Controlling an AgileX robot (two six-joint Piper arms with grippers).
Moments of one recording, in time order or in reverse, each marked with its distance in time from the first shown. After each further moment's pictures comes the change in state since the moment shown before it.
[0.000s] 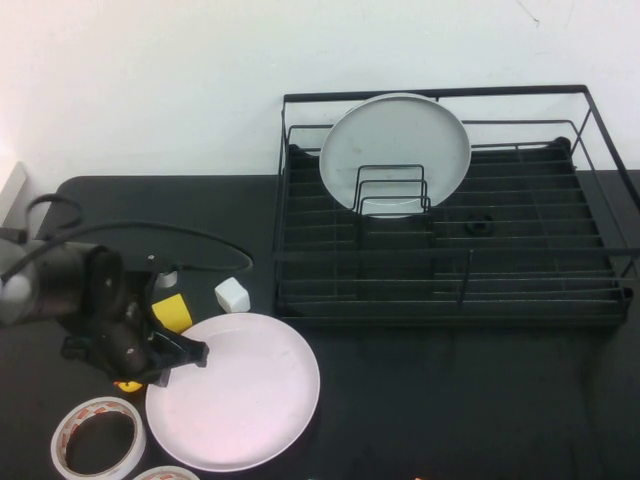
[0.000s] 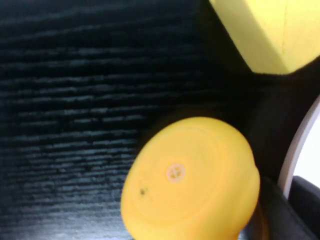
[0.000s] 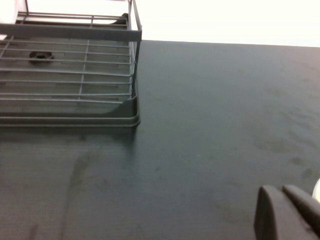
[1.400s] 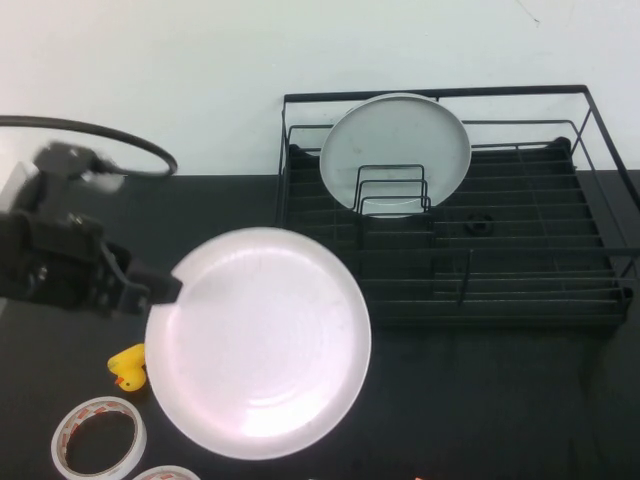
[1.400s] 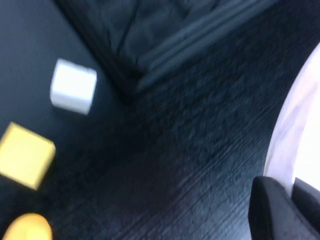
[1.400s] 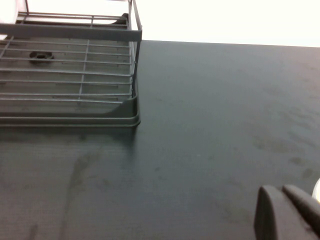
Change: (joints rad) right arm 0.000 0.000 0.000 0.000 0.000 0.000; left arm 0.249 -0.424 0.004 -0.855 0.457 1.170
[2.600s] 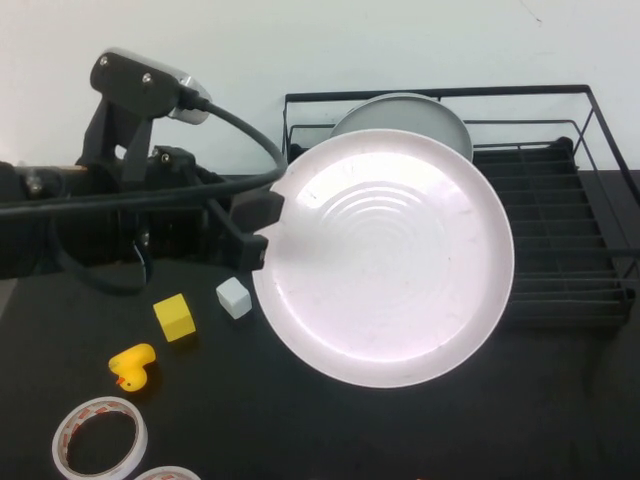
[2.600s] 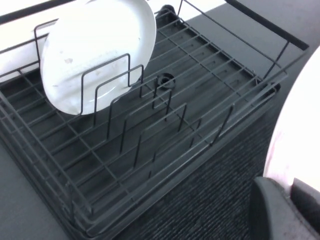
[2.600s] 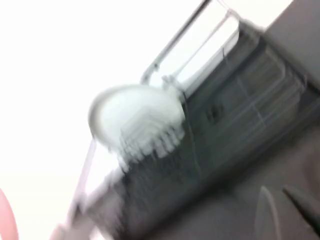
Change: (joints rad) right arm 0.000 0.000 0.008 0.930 -0.072 0.058; left arm -0.372 -0.191 0.010 -0.121 -0.408 -0.086
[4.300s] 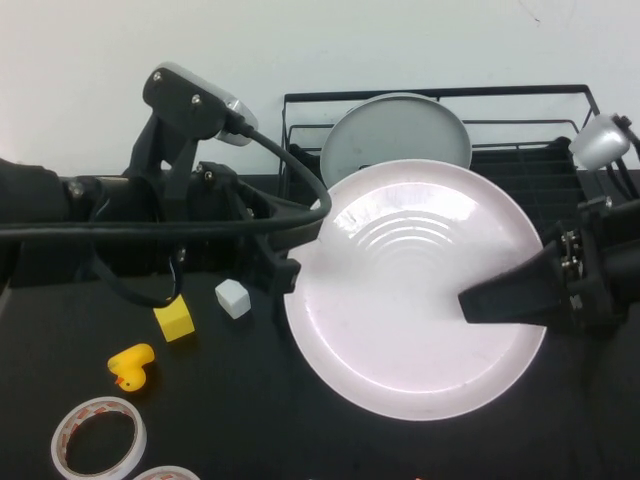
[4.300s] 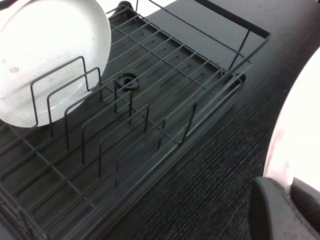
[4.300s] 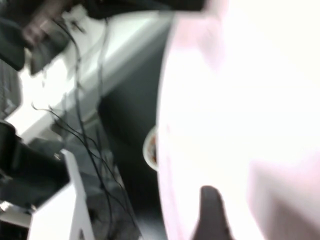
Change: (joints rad) right arm 0.217 1.490 -1.015 0.476 0.800 -1.381; left arm -0.047 0.050 0.000 -0.114 0.035 0.160
